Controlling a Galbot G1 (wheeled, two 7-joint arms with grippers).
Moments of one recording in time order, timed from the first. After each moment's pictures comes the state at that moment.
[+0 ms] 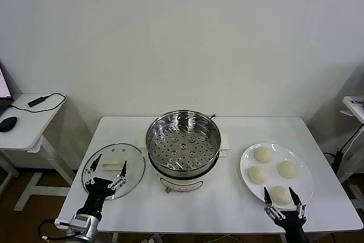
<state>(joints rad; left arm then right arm) 1.62 -1.27 -0.55 -2.07 0.02 -0.05 -0.02 -1.79 1.10 0.62 1.93 0.47 0.35 0.11</state>
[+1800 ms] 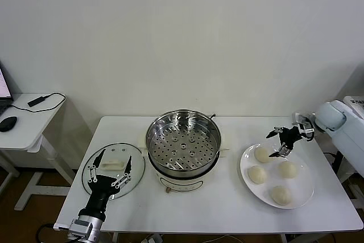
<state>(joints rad) 1.64 -1.32 -0.54 -2.15 0.03 -0.09 -0.01 -0.06 0.68 -0.51 0.97 -0.02 0.03 -1.22</state>
